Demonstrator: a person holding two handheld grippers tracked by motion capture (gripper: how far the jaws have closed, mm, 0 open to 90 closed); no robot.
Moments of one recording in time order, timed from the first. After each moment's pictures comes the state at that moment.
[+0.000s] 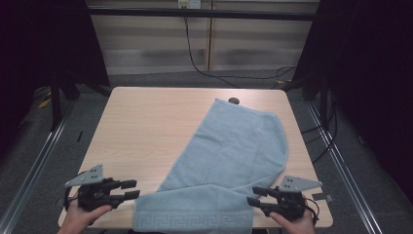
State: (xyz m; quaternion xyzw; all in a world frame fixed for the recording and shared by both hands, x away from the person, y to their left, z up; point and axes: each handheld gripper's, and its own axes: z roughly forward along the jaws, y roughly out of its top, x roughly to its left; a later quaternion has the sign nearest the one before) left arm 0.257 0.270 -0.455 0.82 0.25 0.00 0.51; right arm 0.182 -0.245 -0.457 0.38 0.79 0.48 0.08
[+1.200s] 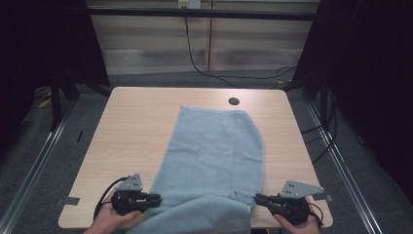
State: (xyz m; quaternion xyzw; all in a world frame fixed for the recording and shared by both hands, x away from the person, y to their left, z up) left arm 0.239 0.217 -0.501 0.88 0.24 -0.03 0.41; right arm 0.163 -0.255 -0.460 0.35 0.81 0.45 0.11
